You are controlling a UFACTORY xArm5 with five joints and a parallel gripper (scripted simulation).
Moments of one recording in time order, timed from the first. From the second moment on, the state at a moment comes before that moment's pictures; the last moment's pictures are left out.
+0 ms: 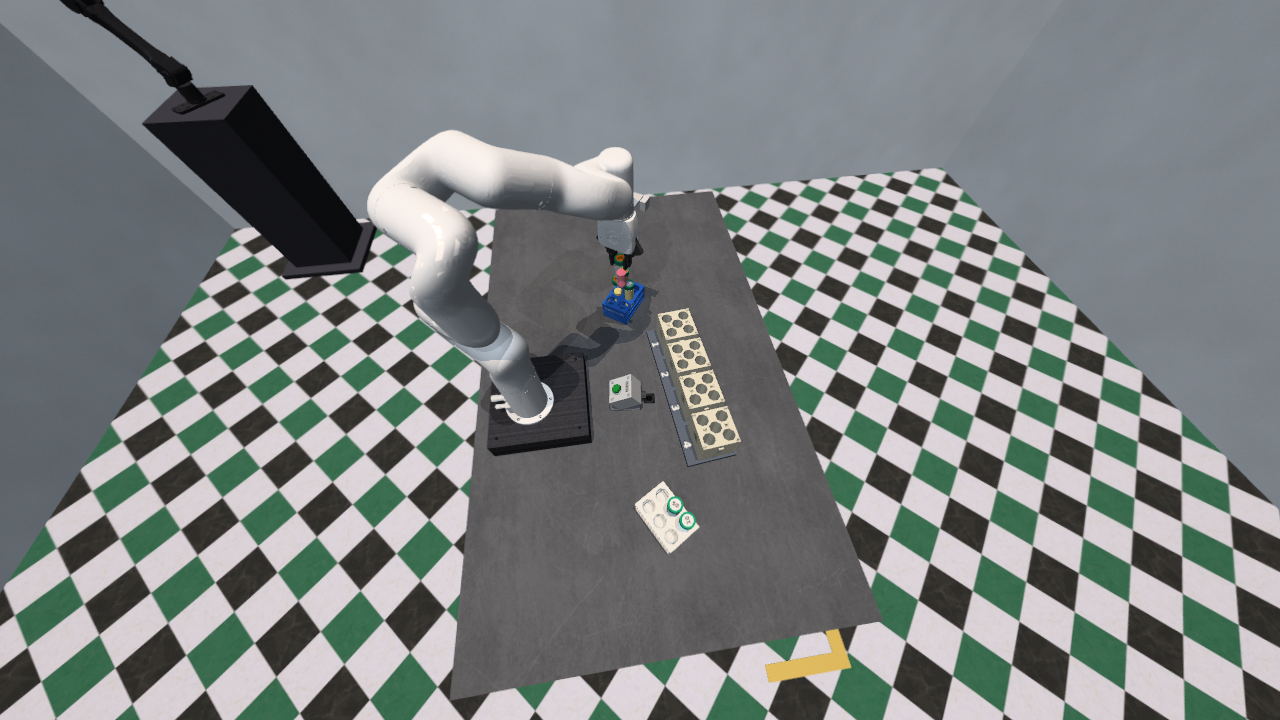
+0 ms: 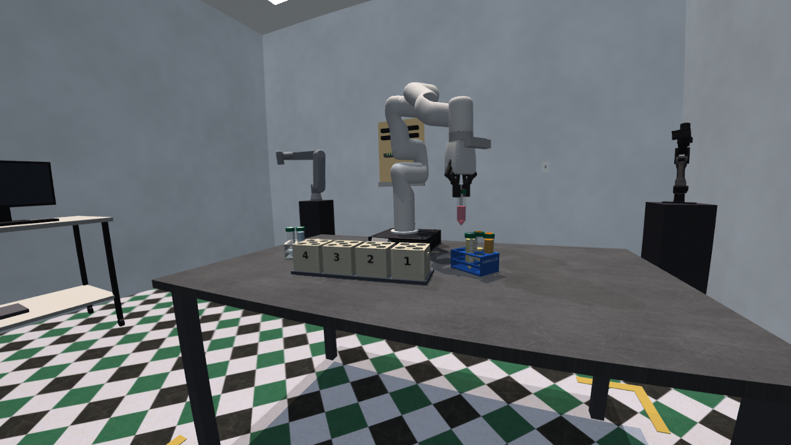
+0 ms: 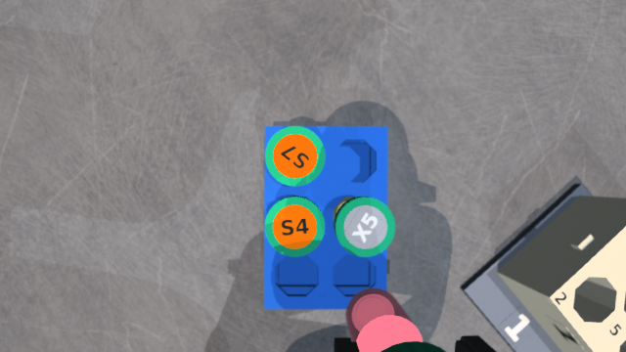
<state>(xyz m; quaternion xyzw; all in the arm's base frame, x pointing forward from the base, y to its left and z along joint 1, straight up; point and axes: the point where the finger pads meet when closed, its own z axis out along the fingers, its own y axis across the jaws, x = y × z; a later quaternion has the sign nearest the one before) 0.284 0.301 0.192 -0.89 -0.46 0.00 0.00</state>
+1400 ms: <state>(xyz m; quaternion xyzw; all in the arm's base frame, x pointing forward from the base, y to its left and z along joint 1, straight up) 0.284 0.301 0.139 -0.89 -0.46 0.00 0.00</state>
